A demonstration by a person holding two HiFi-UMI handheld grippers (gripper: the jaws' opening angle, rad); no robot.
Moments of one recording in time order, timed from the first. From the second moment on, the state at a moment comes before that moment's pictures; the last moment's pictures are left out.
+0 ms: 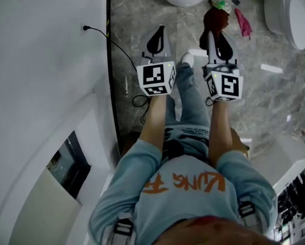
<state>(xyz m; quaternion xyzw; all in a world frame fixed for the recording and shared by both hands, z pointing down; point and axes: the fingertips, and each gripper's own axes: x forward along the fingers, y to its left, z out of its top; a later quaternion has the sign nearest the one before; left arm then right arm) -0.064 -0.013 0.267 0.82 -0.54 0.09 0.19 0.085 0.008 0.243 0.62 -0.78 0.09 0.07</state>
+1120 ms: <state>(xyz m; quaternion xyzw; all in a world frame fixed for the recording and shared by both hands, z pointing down) -0.125 -0.083 0.561 0.85 -0.43 0.15 0.26 -0.054 -0.087 0.564 0.56 -0.81 0.09 0.18</state>
